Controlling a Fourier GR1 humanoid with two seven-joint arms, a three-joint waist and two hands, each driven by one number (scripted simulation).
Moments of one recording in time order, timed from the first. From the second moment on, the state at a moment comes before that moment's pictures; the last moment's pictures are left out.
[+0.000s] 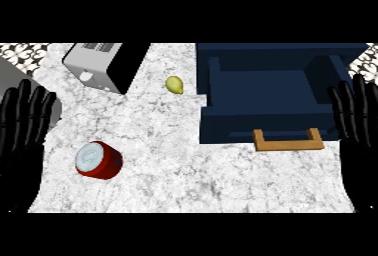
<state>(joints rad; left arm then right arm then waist) 0.01 0.09 0.02 -2.10 -0.02 -0.03 -0.01 -0.03 -0.07 0.03 -2.10 0.05 -0.01 -0.01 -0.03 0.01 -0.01</state>
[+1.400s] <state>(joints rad) 0.24 0.00 -0.31 -2.20 -0.68 0.89 0.63 0.10 -0.08 -0.11 -2.11 -0.04 -0.03 0.20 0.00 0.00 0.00</state>
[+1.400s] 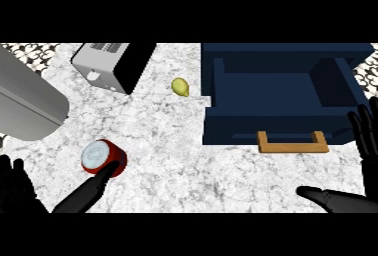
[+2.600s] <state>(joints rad) 0.16 0.00 -0.30 -1.65 -0.13 1.16 0.09 0.15 -0.10 -0.21 -2.17 -0.12 0.04 0.21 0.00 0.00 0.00</state>
